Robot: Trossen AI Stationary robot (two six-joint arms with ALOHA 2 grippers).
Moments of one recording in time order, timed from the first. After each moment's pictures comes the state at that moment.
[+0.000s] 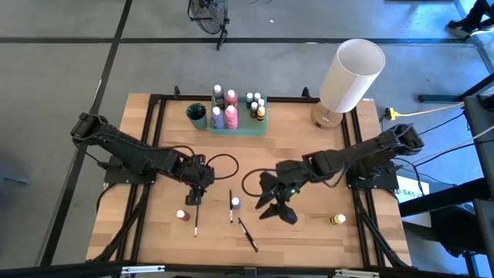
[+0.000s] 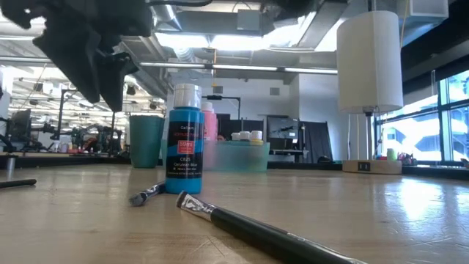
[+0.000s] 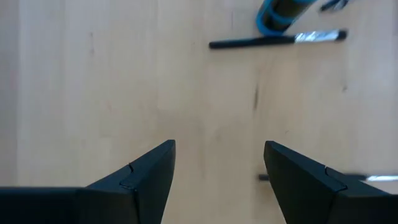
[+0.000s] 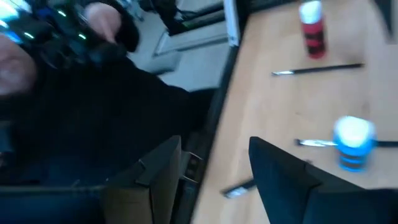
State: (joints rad) left arm -0.30 1.34 0.89 -0.73 -0.12 -0.30; right arm 0.33 1.57 1.23 -0.19 -0.35 0.45
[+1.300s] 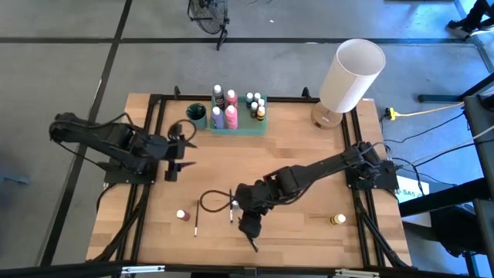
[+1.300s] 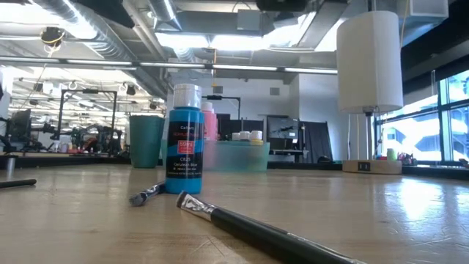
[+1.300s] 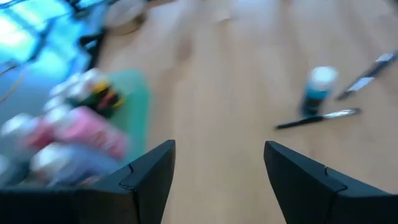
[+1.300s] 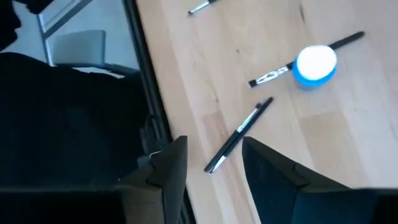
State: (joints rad) left arm -0.25 0.82 0.93 -0.82 -0.35 0.03; right arm 0.39 2.04 1.96 -0.92 -0.13 0.80
